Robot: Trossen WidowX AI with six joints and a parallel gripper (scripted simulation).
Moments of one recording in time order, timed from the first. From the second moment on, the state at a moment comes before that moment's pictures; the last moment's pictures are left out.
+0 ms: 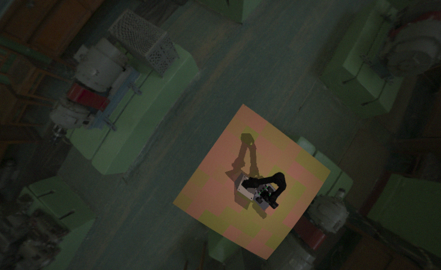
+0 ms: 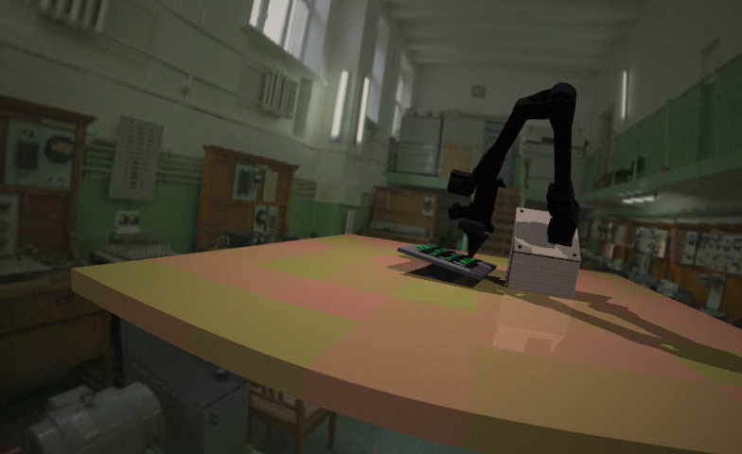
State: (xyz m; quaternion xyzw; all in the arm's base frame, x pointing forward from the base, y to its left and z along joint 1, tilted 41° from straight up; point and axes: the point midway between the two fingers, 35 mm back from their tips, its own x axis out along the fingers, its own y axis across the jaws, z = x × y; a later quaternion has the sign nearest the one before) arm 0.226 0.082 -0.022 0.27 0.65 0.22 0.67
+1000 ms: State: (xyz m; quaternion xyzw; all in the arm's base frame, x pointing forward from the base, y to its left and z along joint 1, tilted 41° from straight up) arm 0.226 0.084 -0.024 0.27 0.65 0.22 0.67
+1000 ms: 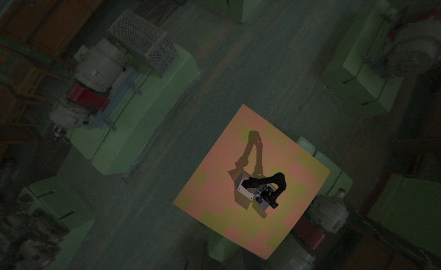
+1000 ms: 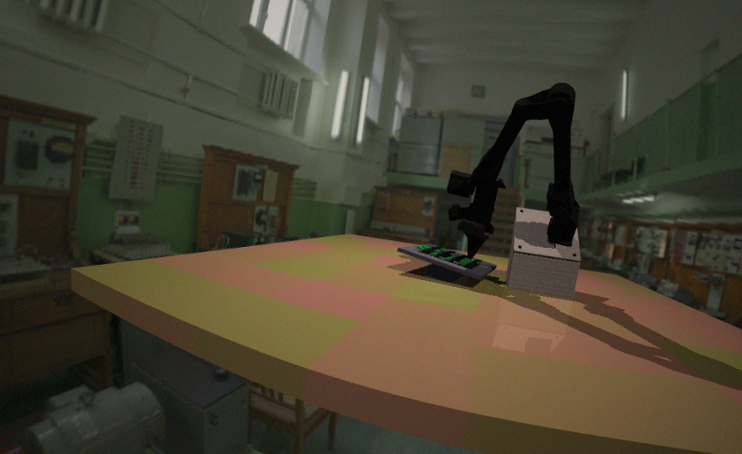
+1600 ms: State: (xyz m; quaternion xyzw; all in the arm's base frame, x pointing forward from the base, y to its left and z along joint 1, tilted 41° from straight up) arm 0.226 0.086 -0.026 0.27 0.65 0.22 0.67
